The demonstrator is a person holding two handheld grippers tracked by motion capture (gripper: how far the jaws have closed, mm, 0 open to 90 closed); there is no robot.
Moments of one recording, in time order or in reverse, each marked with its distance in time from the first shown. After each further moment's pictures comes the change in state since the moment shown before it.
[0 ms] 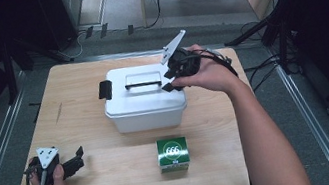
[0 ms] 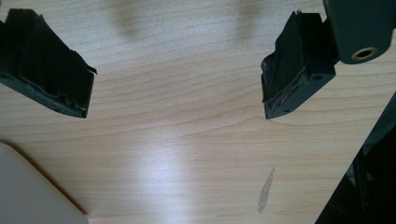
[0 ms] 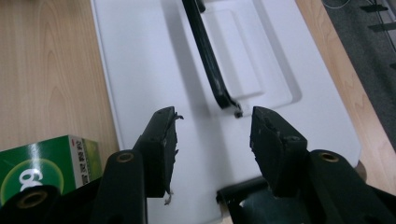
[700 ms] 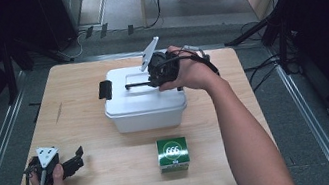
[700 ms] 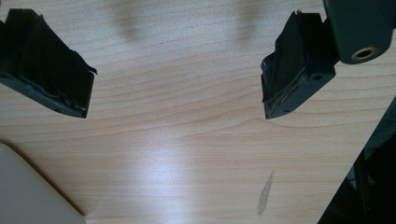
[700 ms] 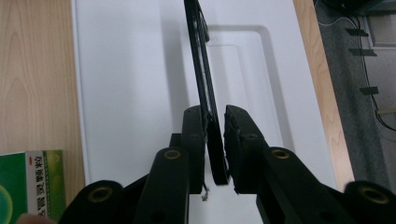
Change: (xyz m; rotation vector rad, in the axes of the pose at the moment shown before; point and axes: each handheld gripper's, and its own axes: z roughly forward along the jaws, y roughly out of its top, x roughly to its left) left arm 0.001 0.001 0.001 0.010 0.000 -0.006; right arm 0.009 0.039 0.030 0.070 -0.063 -0.178
